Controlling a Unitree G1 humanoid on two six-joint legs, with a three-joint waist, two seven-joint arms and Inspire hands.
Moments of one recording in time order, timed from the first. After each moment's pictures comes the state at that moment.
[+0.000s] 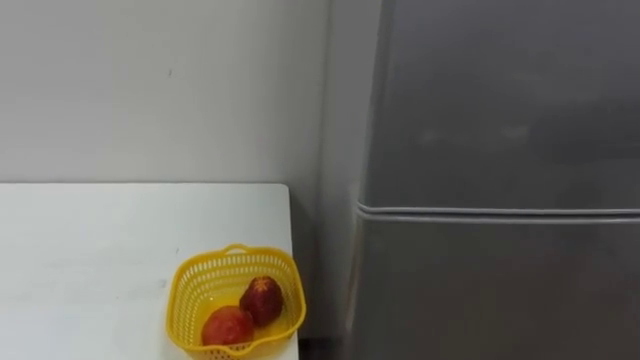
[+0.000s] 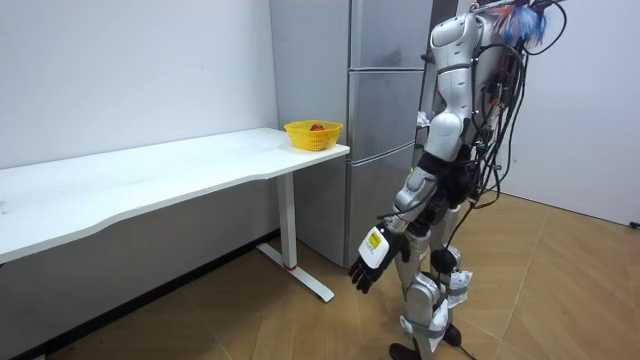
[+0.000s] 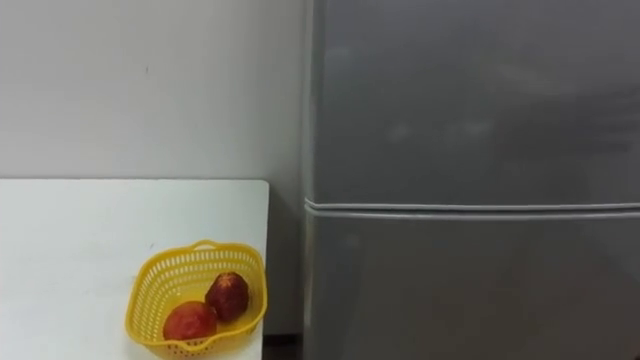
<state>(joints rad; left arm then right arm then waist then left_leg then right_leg) 0.32 0.22 0.16 1.00 0.50 0.01 0.10 0.14 -0.42 -0.45 -0.20 0.69 -0.17 -0.43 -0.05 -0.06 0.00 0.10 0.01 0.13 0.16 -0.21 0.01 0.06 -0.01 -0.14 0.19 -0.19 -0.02</state>
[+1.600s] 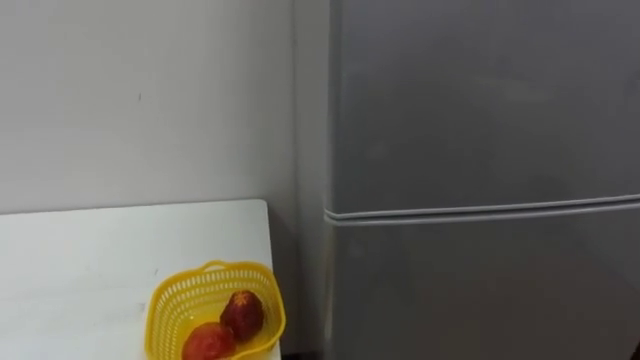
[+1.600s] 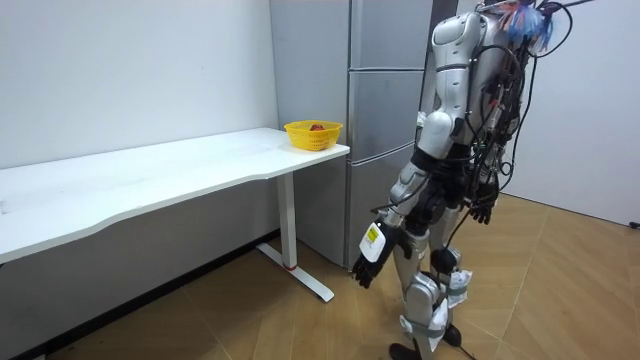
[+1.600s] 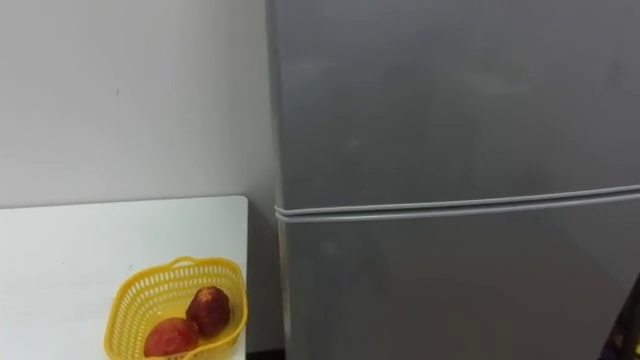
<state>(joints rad) 0.27 0.17 0.08 1.05 0.51 0.19 0.05 0.19 -0.20 -0.12 1.26 0.17 0.09 -0.09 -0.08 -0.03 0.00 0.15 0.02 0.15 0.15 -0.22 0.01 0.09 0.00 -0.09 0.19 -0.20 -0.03</state>
